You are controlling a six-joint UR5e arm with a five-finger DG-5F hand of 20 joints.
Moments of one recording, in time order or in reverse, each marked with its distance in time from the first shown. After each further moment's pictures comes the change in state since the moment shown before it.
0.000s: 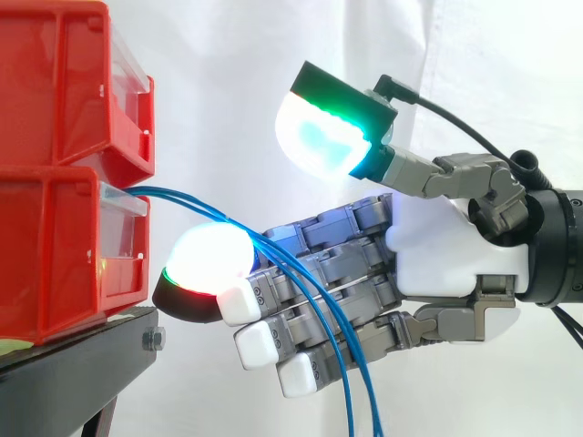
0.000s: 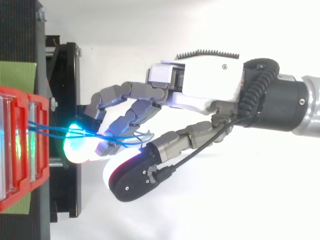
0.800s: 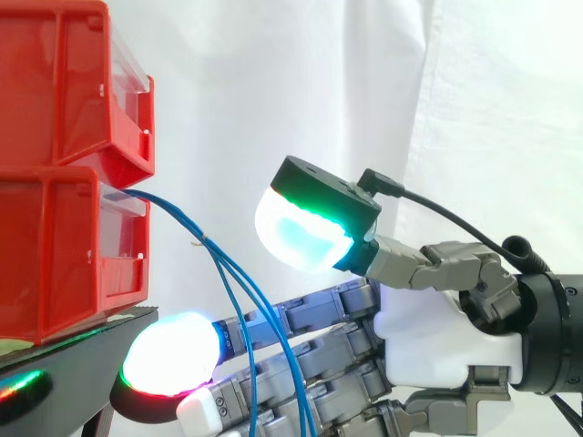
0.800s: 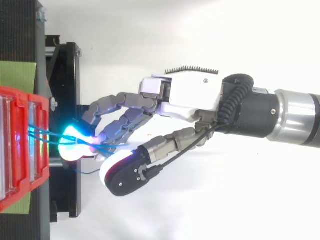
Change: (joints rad) arm 0.016 -0.072 -0.007 0.075 0.028 0.039
